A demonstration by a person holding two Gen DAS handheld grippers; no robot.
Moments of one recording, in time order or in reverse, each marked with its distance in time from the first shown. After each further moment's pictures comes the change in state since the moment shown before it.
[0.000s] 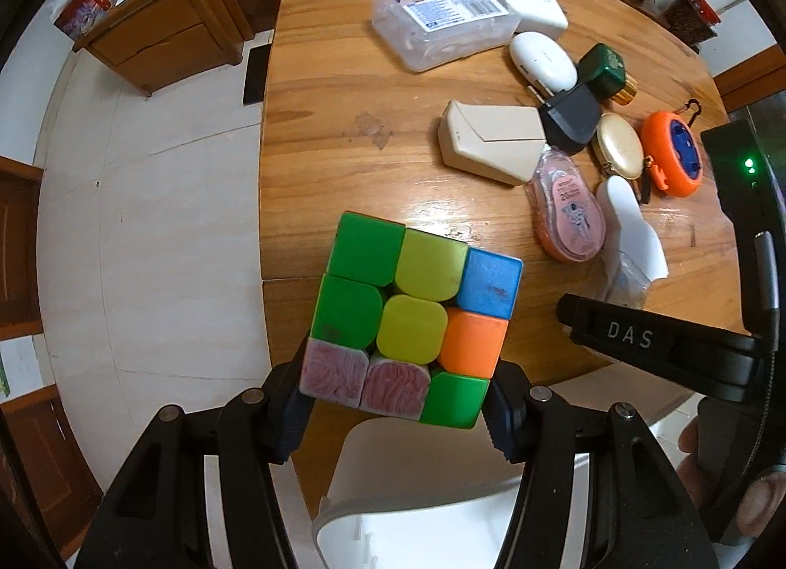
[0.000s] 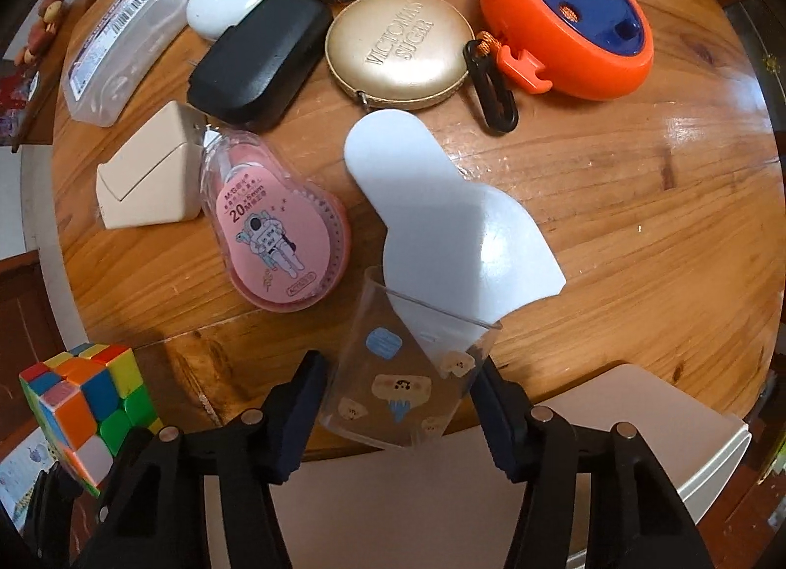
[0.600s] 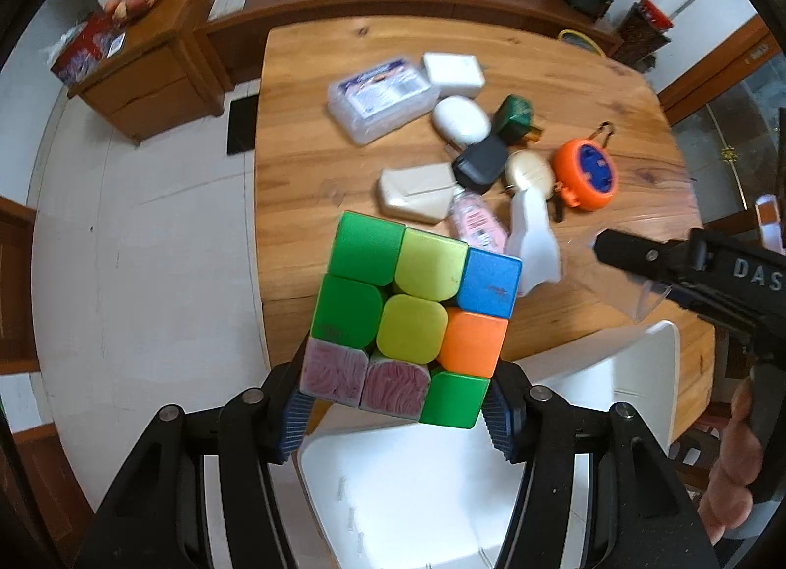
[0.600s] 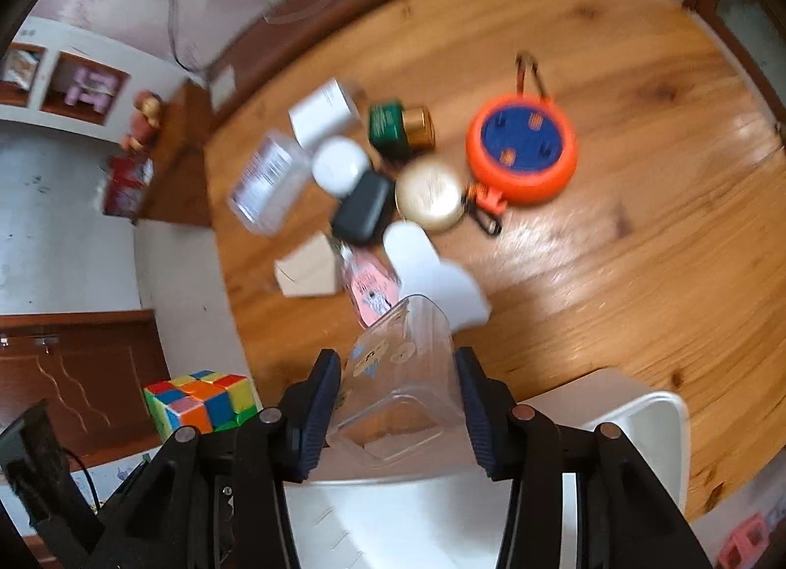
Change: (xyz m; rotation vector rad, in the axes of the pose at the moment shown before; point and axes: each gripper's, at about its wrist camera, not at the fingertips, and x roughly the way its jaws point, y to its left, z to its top) left arm -0.070 -0.031 -0.017 0.076 -0.129 -0.050; right arm -0.119 -0.056 -0.043 0.050 -0.276 0.369
